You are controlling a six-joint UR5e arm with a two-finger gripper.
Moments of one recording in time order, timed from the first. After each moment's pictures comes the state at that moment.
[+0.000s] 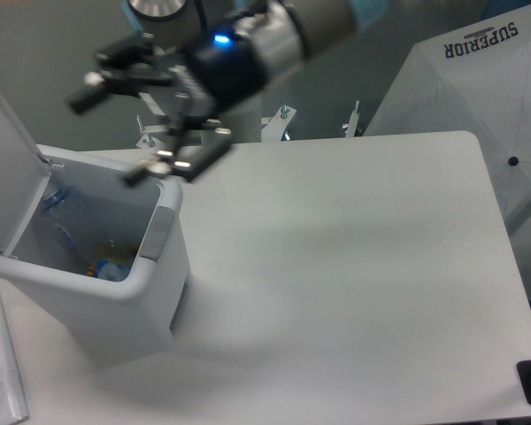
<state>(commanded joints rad) 2.69 -1.77 -1.52 -0.87 0.13 0.88</state>
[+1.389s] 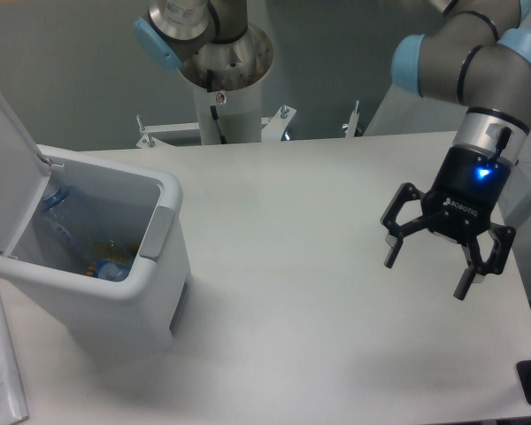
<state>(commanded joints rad) 2.84 -2.00 -1.41 -0.87 0.71 0.97</state>
